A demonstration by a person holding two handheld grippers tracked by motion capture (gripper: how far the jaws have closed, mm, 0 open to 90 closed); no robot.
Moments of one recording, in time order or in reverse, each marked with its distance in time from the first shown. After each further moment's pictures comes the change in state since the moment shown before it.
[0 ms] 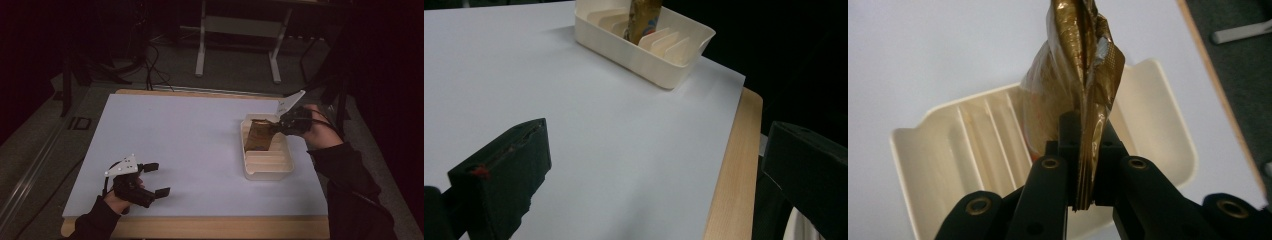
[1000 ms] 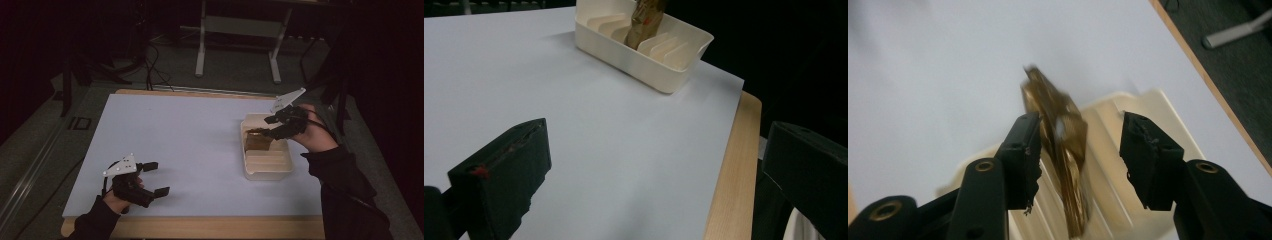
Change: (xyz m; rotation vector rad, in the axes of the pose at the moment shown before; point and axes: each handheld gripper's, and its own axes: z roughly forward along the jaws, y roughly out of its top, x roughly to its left) left arm 0.000 0.001 -0.003 -0.015 0.002 0.004; right arm 0.019 0.021 -0.009 -0.096 -0.022 0.131
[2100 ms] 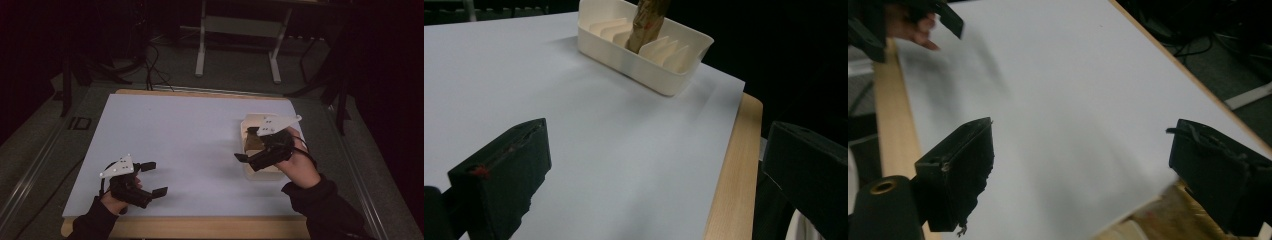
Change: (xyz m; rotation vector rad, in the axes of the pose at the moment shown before) left arm -0.001 0.000 -0.006 -0.016 0.011 0.010; right arm 0.095 0.017 -0.005 -0.278 0.042 0.047
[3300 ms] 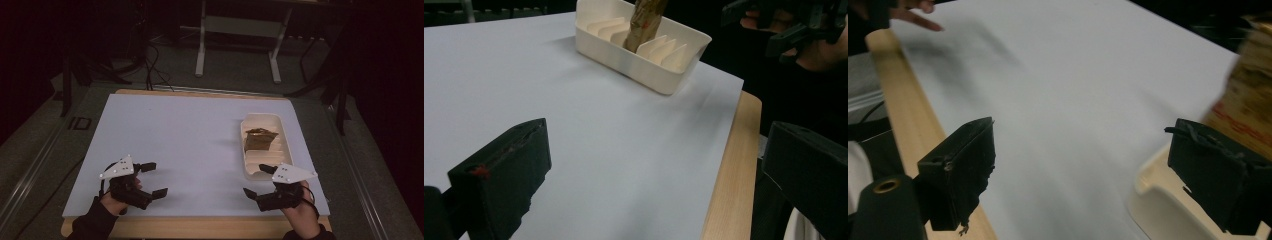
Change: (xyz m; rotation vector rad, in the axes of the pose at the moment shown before) left arm -0.003 0.000 0.000 0.002 -0.003 0.011; right arm 0.059 -0.104 -0.003 -0.111 -0.090 0.143
